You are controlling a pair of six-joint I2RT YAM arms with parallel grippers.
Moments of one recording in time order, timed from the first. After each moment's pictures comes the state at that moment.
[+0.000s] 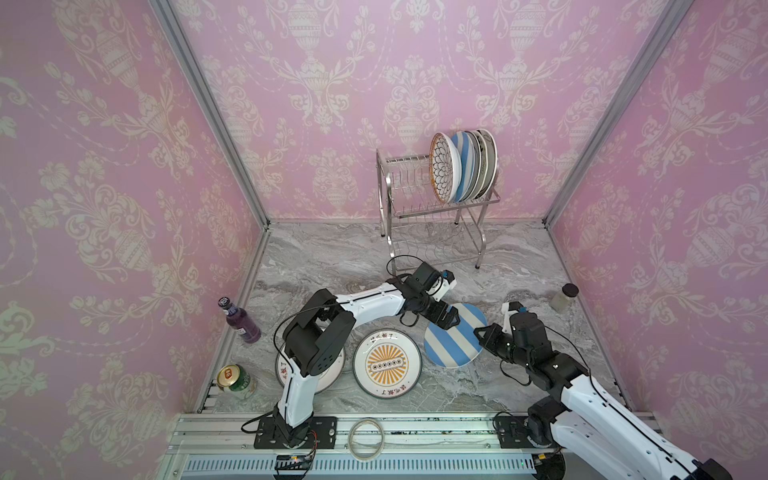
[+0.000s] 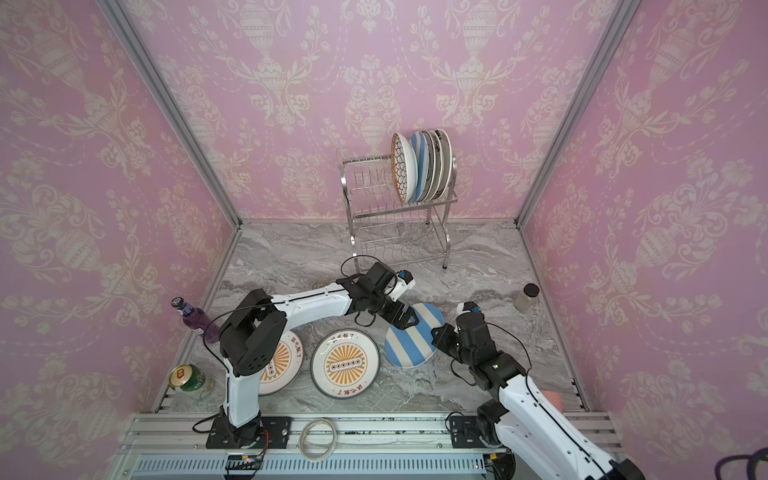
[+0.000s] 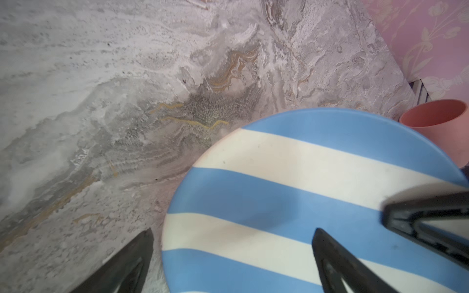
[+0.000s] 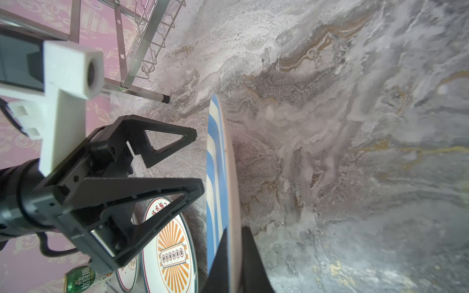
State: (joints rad) left arm -0.78 1.96 1.39 -0.33 0.38 -0.21; right arm 0.40 0.74 0.41 -0.37 -0.09 0.89
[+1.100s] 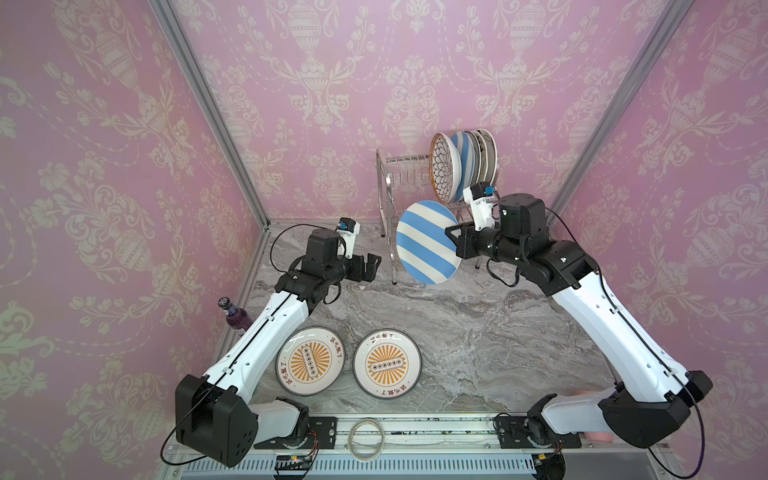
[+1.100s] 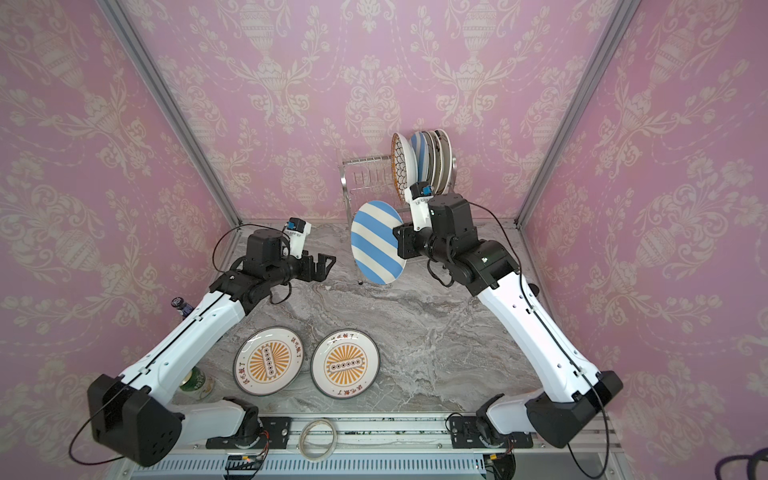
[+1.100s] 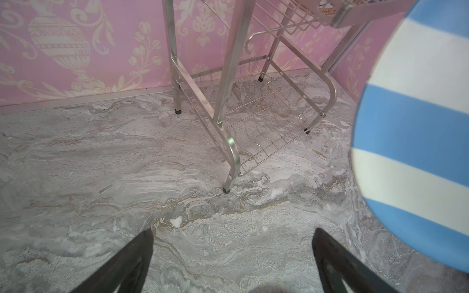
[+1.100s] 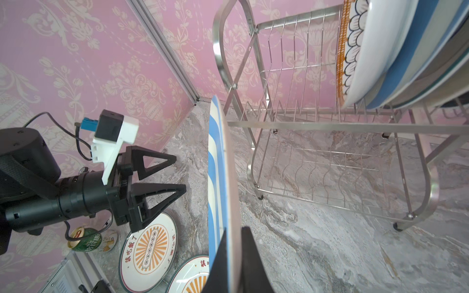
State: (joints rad) left arm -0.32 1.29 1.14 -0.40 0.20 -0.17; right arm 0.53 1.39 1.70 -0.72 -0.10 0.29
